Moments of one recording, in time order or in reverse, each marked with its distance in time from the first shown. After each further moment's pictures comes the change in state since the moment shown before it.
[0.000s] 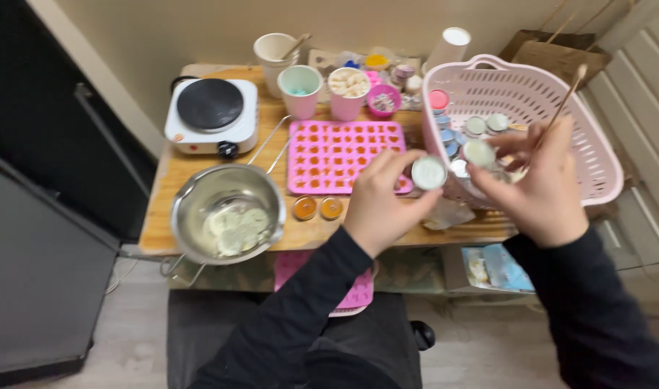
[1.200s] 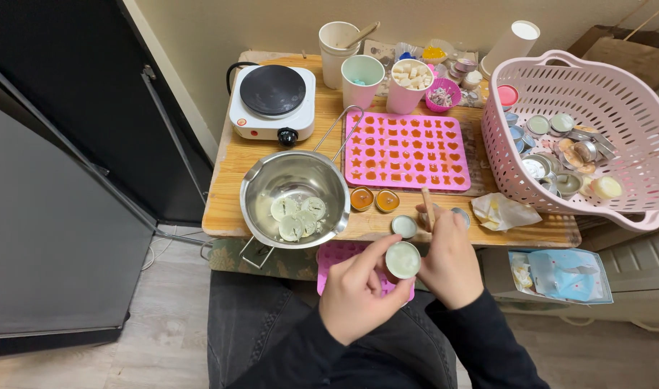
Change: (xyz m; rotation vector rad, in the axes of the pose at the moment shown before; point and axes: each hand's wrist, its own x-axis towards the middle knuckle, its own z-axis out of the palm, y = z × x) left_hand -0.128 0.007 -0.109 -0.034 -0.028 -0.262; right_hand -0.074 -0.110 0.145 -0.009 -0.167 0.015
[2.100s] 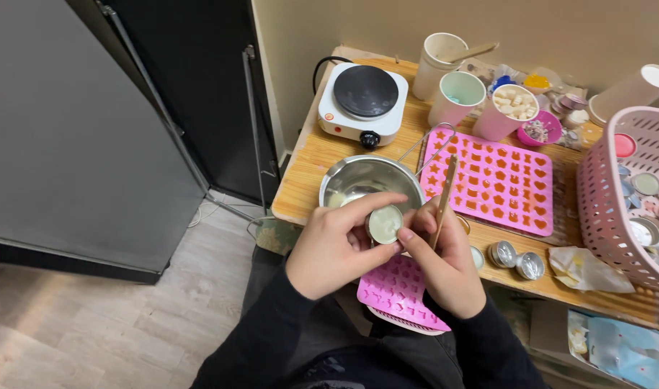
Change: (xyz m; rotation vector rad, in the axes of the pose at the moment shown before) left_hand 0.043 0.024 -0.134 -0.026 -0.047 -0.121; right_hand 0.060 -0.090 0.035 1.287 -0.307 0.140
